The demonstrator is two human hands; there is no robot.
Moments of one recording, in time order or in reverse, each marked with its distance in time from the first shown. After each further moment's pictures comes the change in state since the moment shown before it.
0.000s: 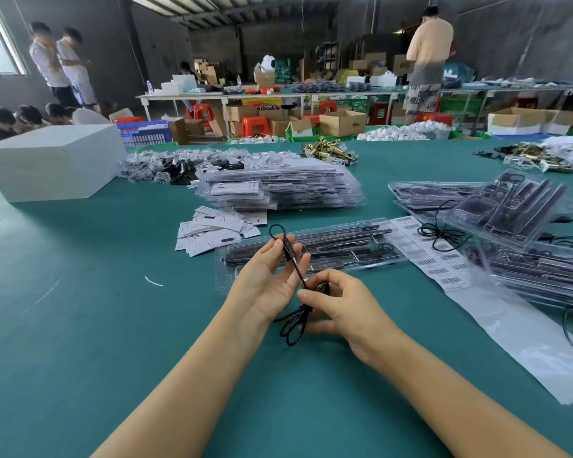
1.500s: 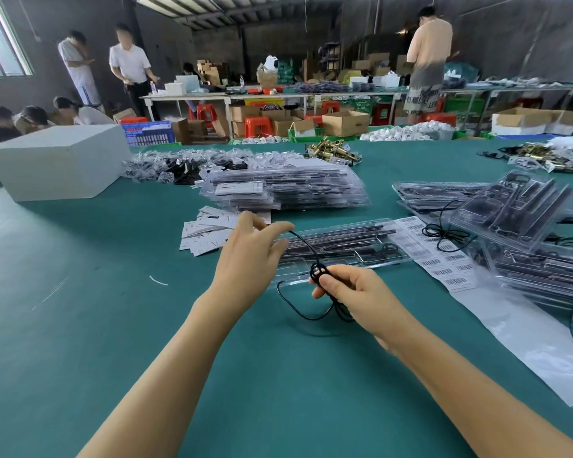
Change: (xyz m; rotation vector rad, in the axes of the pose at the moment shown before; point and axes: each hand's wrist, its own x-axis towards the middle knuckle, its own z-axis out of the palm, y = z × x) left_hand 0.001 0.037 -0.017 1.892 0.030 0.852; right_hand 0.011 -0.003 -0.025 -0.427 -0.040 -0.205
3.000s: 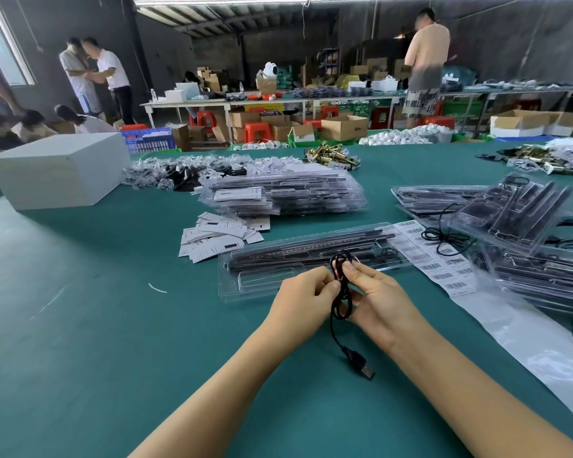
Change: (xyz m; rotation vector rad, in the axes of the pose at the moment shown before) left_hand -0.025 0.043 0.051 -0.357 -0.243 -0.093; right_hand 0.009 -0.001 -0.004 0.860 0.187 0.286
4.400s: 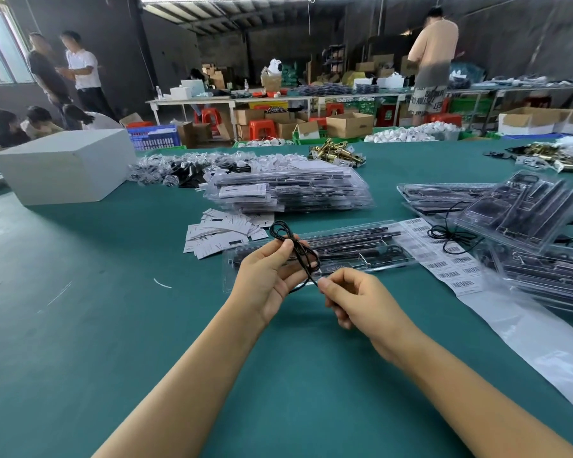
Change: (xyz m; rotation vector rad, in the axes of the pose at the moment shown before) left_hand 0.014 -0.012 -0.037 -1.291 0.146 -0.282; right_hand -0.008 0.014 0.004 -0.651 -0.122 -0.204
